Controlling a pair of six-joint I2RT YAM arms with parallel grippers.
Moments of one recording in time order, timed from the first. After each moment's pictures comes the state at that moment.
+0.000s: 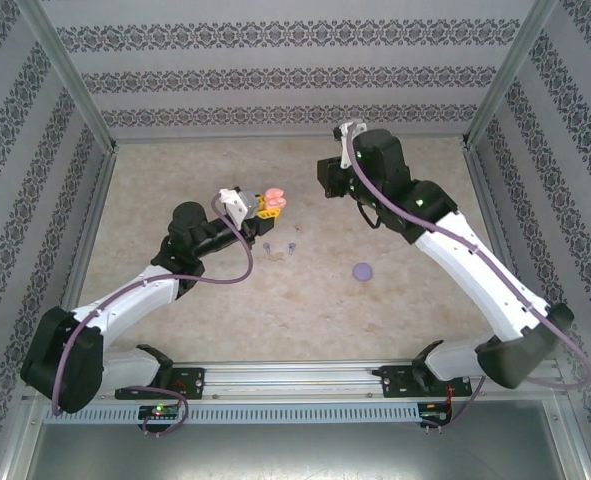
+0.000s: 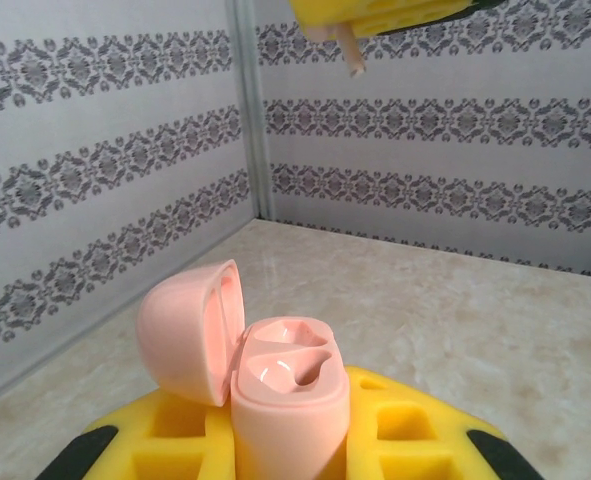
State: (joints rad) left arm -0.46 1.25 0.68 0.58 0.53 0.10; right arm 0.64 1.34 1.51 -0.61 0.07 0.30
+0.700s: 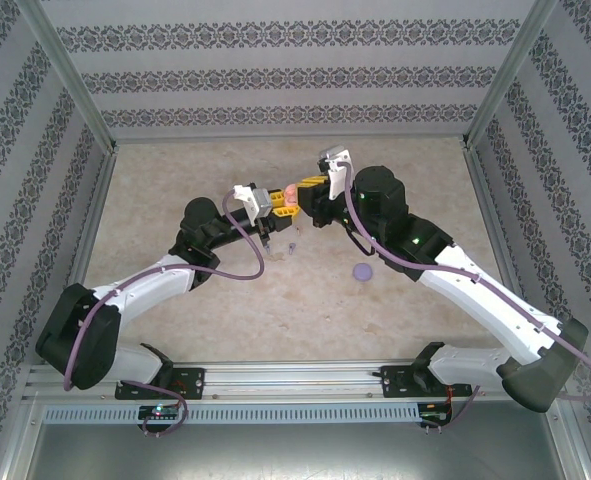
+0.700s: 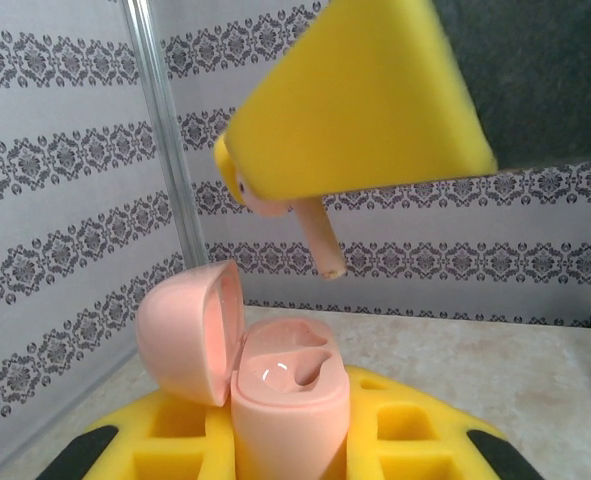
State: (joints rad) left arm -0.52 1.38 0.76 0.79 0.64 0.06; right arm 0.74 1.20 1.22 -0.27 -0.05 0.23
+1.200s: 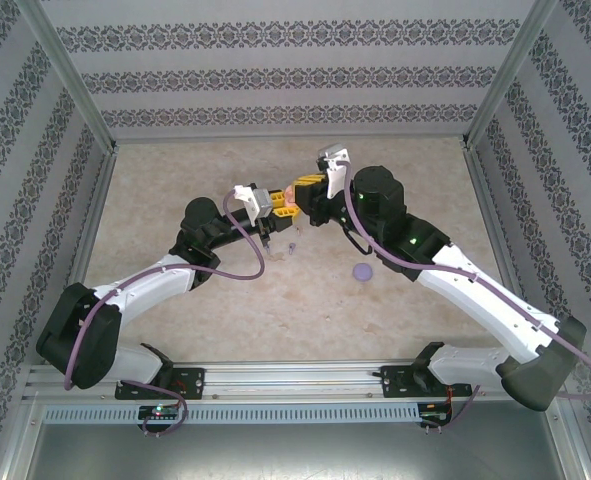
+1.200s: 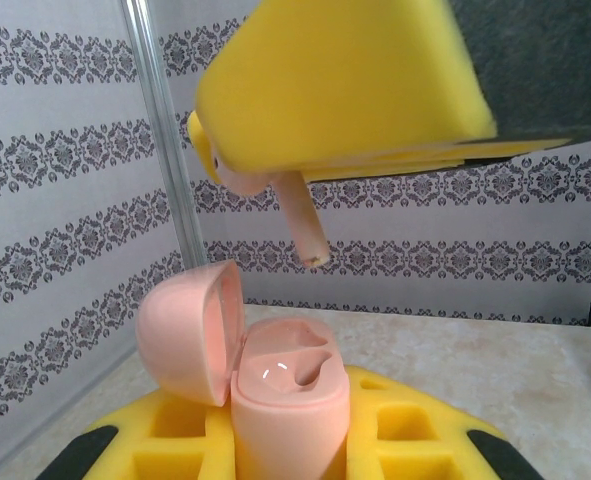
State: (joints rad) left arm -0.52 1.38 0.76 0.79 0.64 0.06; right arm 0.75 1.21 1.22 -0.23 -0.05 0.26
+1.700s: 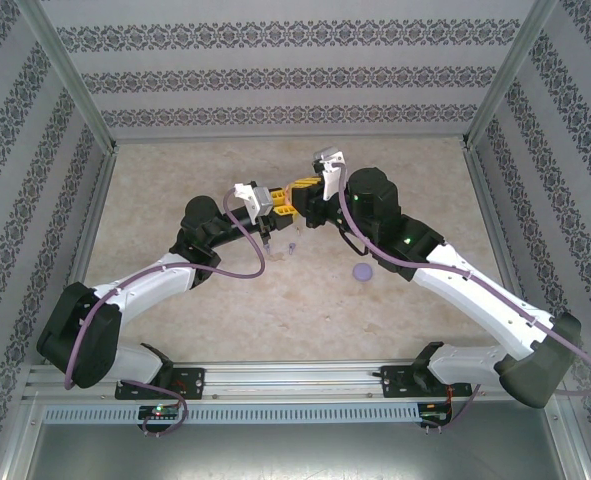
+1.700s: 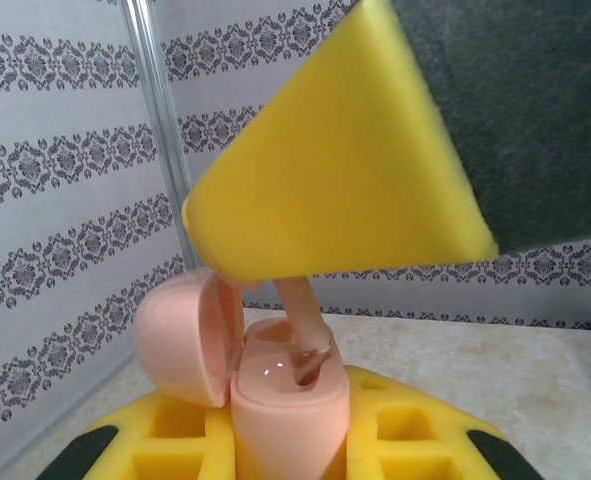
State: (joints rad) left arm -0.52 1.38 0.77 0.79 0.64 0.06; right arm 0.76 1.22 1.20 -0.20 -0.06 0.27
